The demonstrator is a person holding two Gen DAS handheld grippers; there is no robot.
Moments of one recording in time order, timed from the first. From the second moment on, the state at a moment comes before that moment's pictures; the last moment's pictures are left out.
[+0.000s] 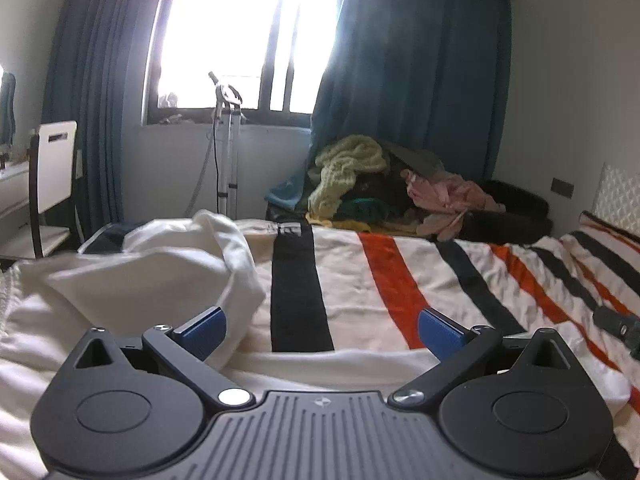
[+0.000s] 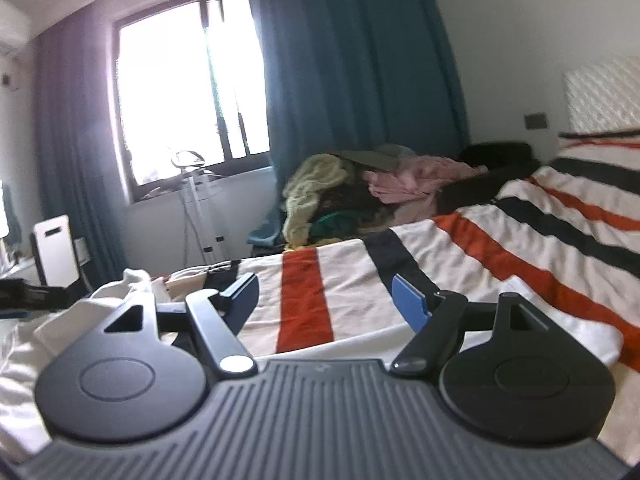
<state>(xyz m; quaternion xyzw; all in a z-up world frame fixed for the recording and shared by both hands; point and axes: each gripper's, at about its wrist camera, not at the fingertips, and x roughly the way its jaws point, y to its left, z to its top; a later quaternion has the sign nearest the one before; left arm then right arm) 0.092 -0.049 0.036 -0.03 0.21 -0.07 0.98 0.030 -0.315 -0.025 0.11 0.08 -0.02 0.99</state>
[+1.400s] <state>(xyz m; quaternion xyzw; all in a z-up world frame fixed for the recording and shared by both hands) 0.122 0.055 -0.023 -0.13 0.21 0.04 0.97 0.367 -0.127 -0.008 0.05 0.25 0.20 0.94</state>
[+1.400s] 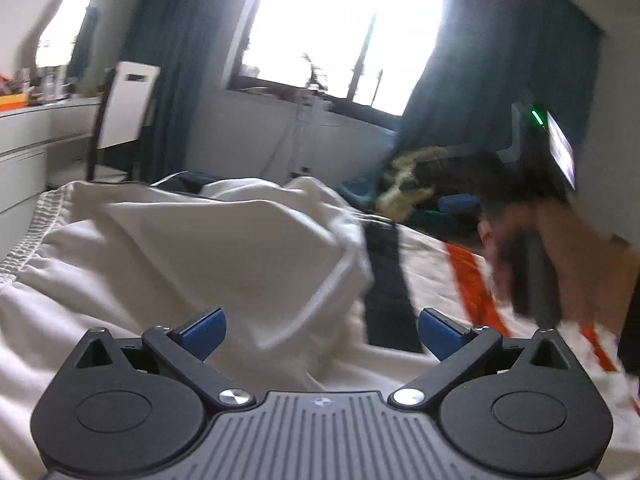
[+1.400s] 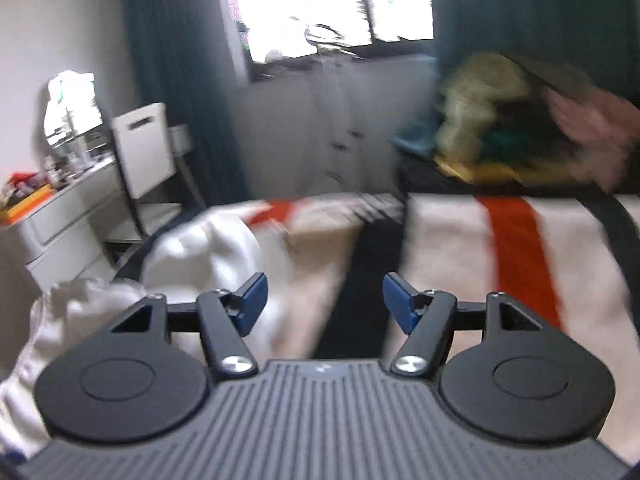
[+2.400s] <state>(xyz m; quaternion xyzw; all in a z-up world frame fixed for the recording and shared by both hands) 0.135 0.085 -0.036 -0.20 0.14 0.10 0.96 0.272 -0.189 0.009 0.26 0.12 0.12 0.95</state>
